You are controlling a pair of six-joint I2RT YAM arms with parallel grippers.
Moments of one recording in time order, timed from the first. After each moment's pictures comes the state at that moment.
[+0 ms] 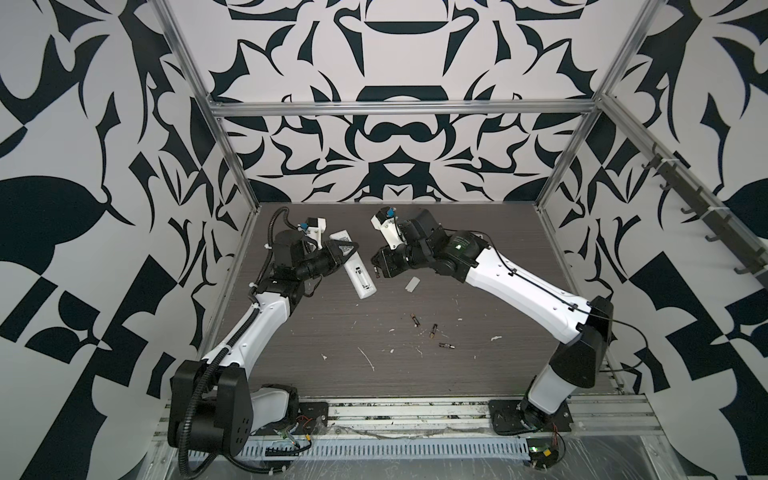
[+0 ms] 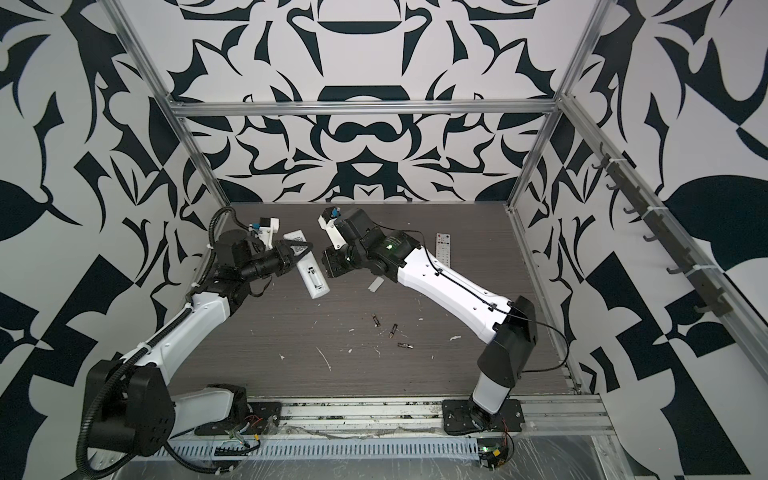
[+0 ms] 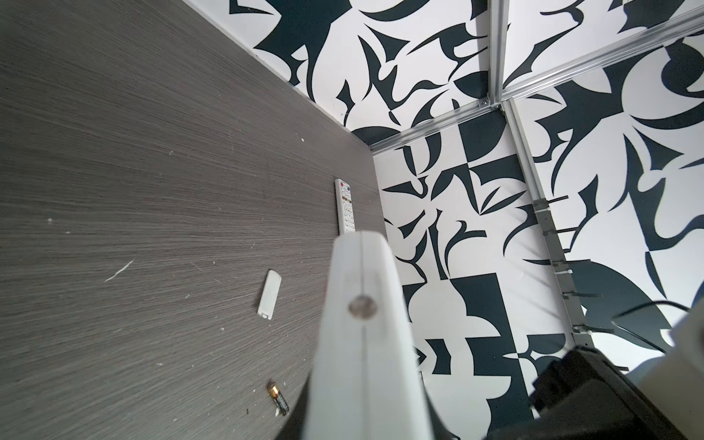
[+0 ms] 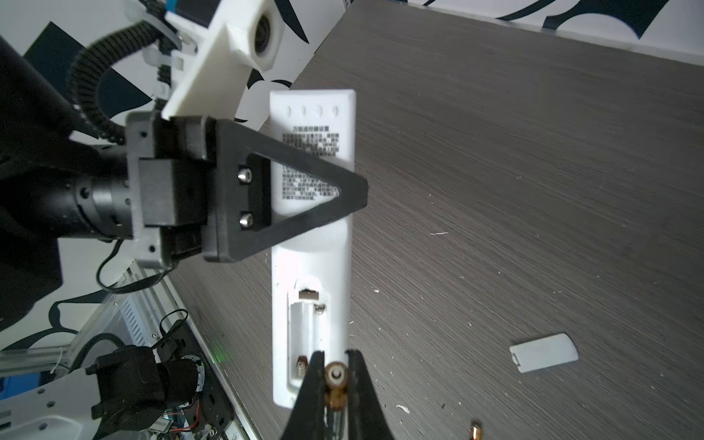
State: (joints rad) left arm -0.19 1.25 0.81 0.13 0.73 -0.91; right arm 0.87 1.71 1.71 -0.69 -0.19 0.37
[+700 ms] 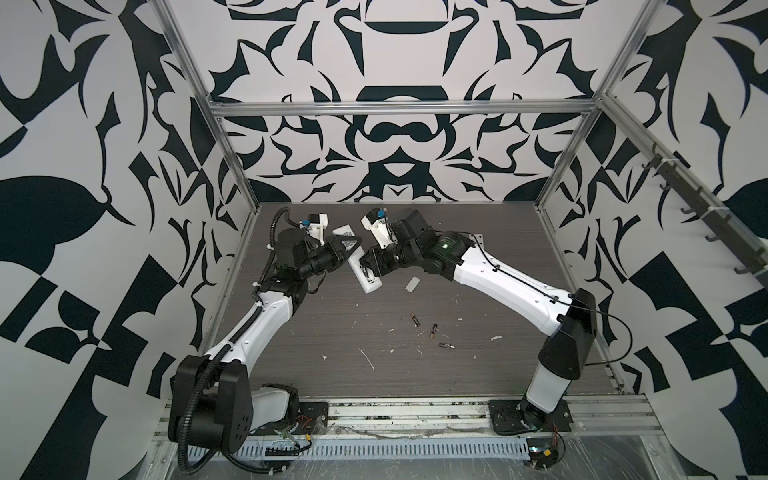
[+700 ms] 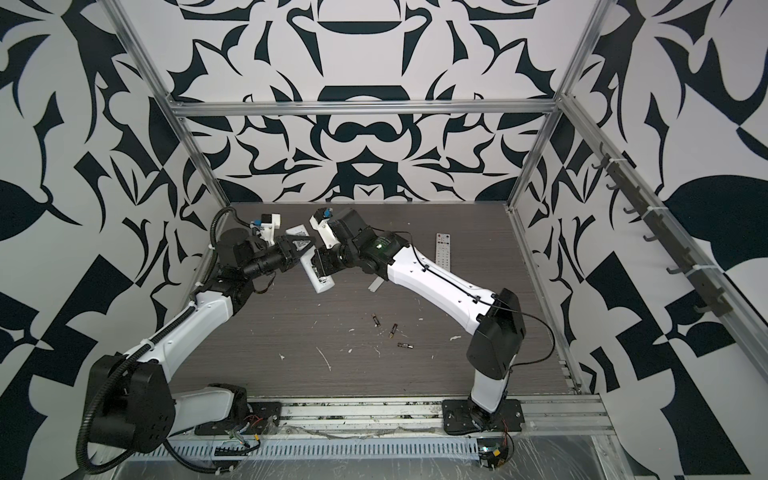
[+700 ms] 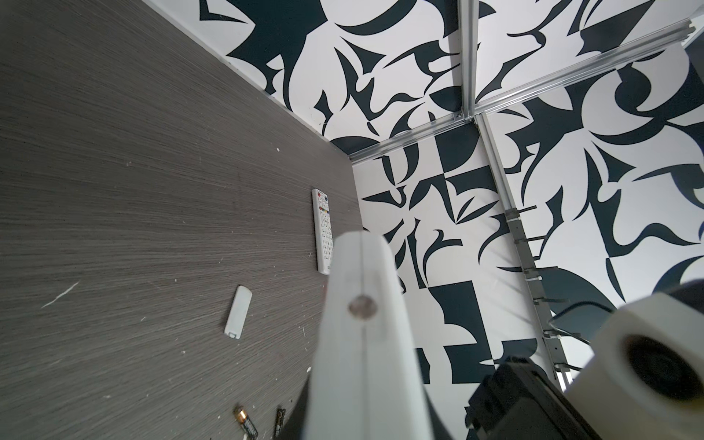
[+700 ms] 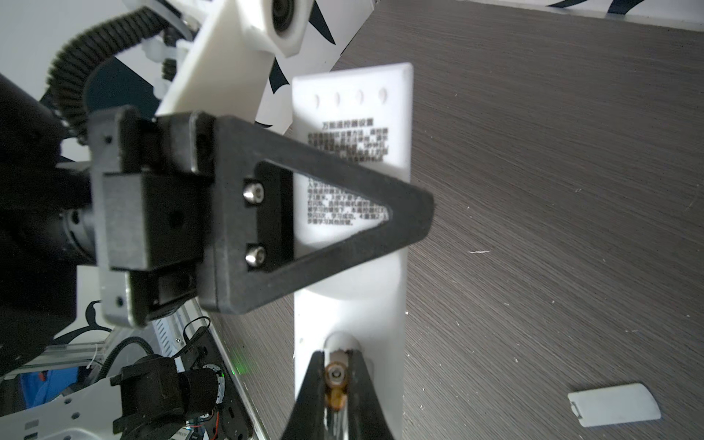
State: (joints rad) left arm -0.21 1.27 0.81 0.24 0.72 -1.01; right arm 0.87 1.76 1.72 -0.60 -0.26 0.40
